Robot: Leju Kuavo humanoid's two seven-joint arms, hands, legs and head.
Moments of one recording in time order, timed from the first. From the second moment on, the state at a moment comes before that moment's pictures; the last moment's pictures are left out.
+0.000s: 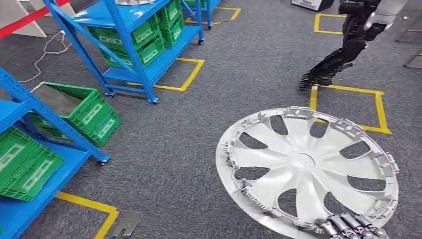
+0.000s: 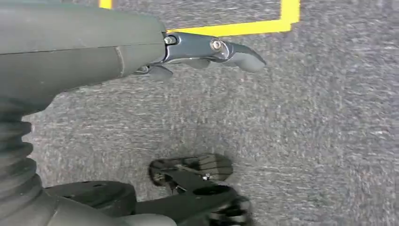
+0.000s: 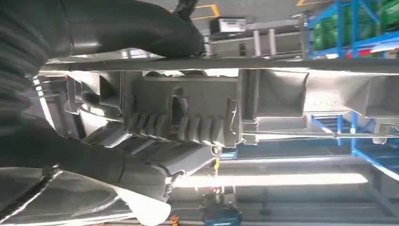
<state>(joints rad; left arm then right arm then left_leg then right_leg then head) -0.12 -0.15 0.43 -0.21 -0.81 0.37 -0.34 0.53 -0.34 0.36 -2.08 1.57 -0.67 0.07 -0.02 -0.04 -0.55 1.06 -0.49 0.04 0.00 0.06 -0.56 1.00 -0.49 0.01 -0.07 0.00</state>
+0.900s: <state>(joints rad) -0.12 -0.16 0.43 -0.22 -0.82 0.37 -0.34 0.54 -0.33 0.34 -2.09 1.57 -0.67 0.05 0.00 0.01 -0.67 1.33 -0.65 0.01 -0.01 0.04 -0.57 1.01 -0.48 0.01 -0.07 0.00</state>
